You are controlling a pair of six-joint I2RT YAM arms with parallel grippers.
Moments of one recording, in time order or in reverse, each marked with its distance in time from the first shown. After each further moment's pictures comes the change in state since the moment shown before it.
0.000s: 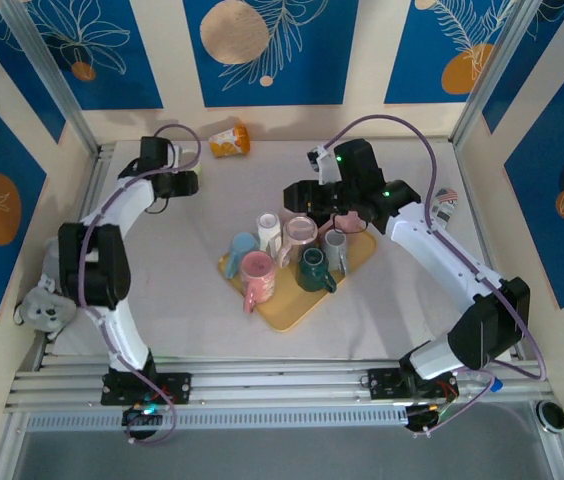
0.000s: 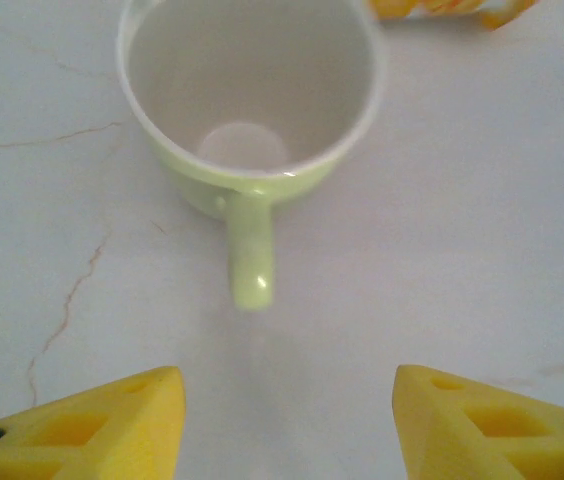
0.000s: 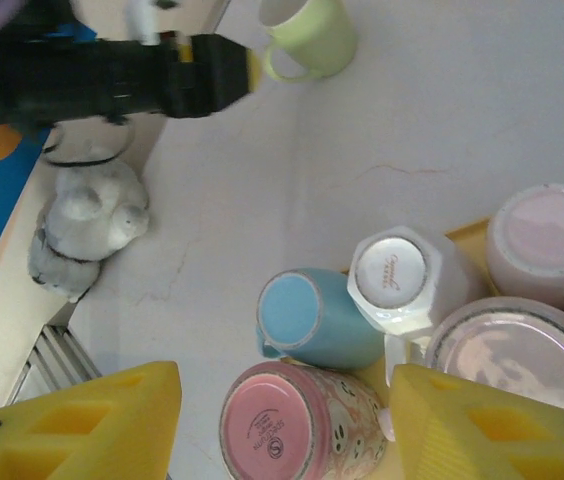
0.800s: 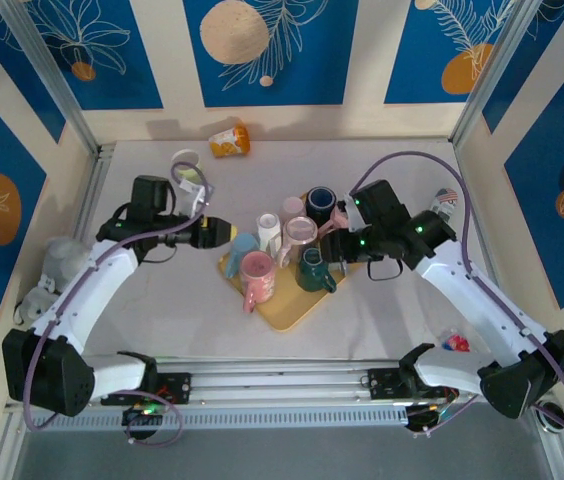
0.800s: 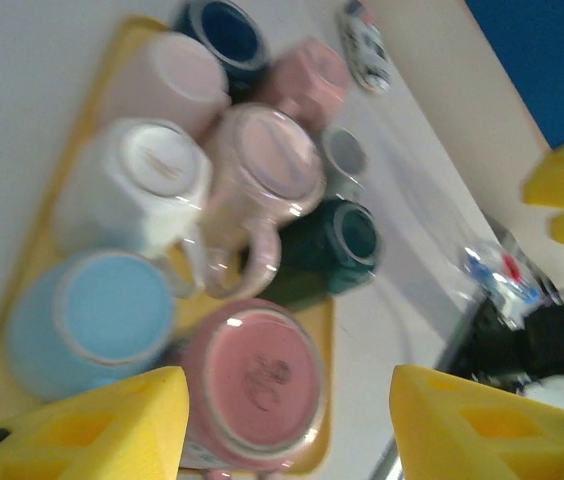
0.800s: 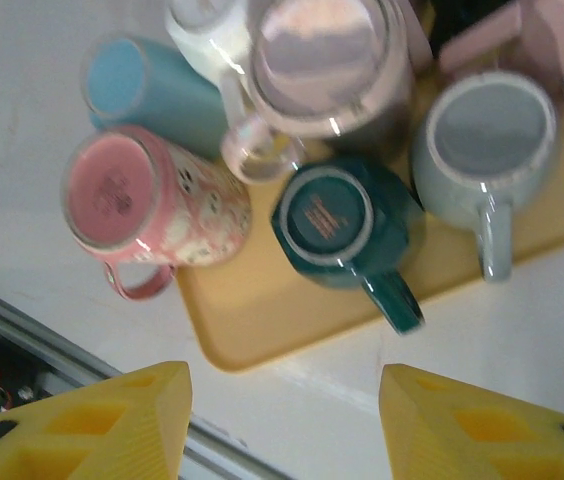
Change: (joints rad) left arm -0.213 -0.601 -0.403 -0.118 0.673 -0.005; right arm 0.061 -0.288 -0.169 -0.458 0.241 -0.013
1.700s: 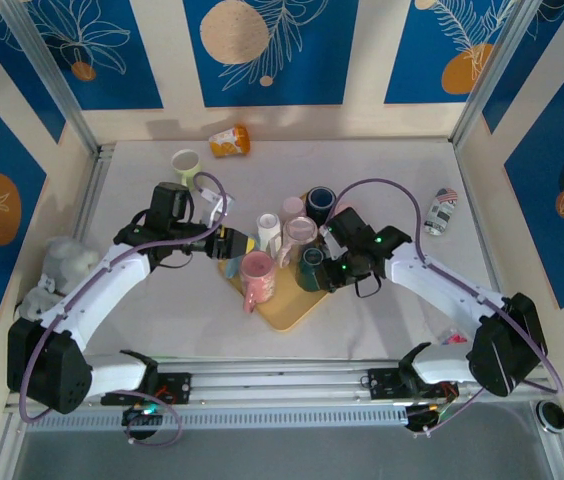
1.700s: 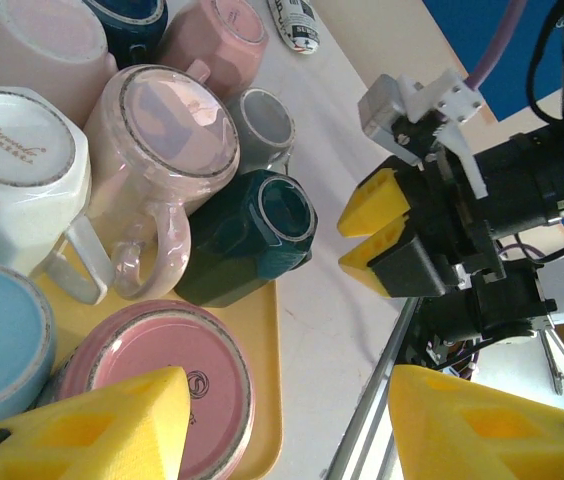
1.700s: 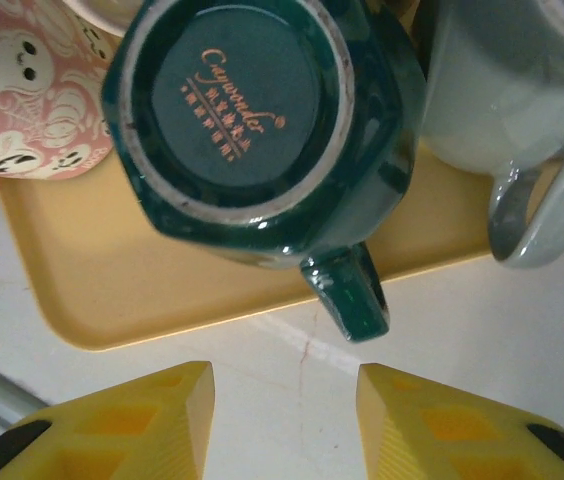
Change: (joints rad) left arm -0.093 0.021 -0.057 0.115 0.057 -0.039; right arm 0.060 0.143 -0.247 0.186 0.064 -0.158
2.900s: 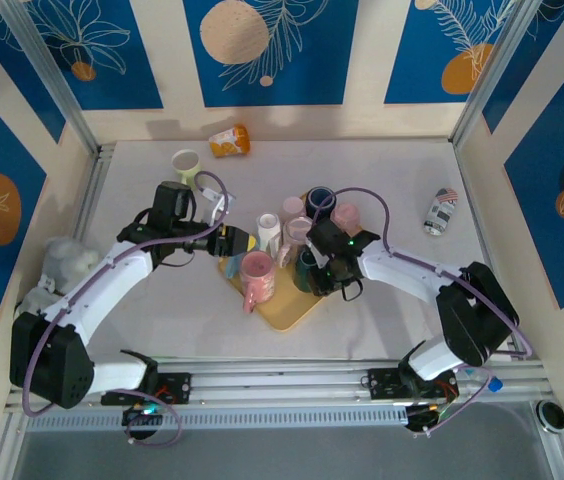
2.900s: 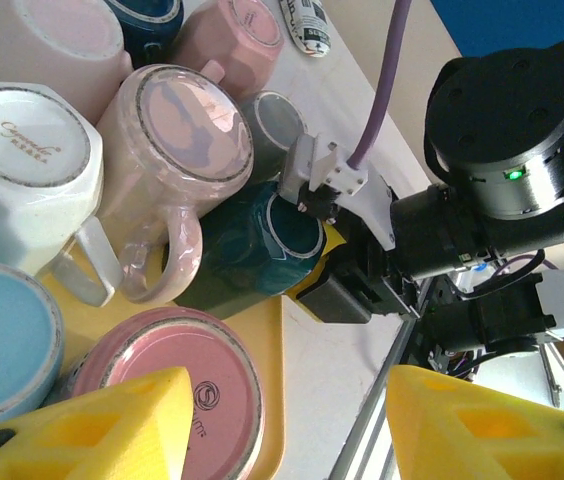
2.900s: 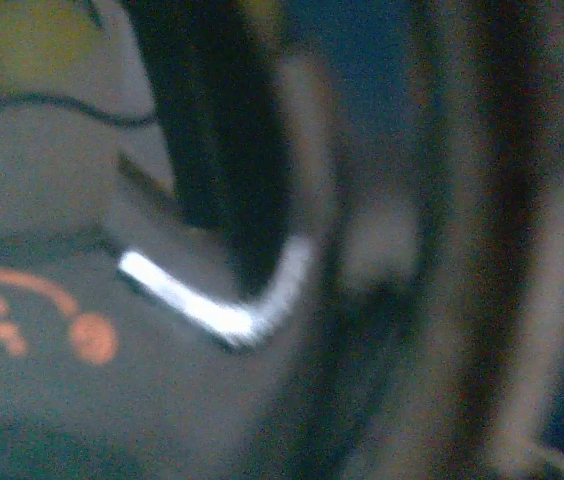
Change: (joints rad) left arm 0.000 0.027 0.000 0.028 -0.010 -0.037; right arm 0.055 0.188 -0.042 0.125 0.071 0.001
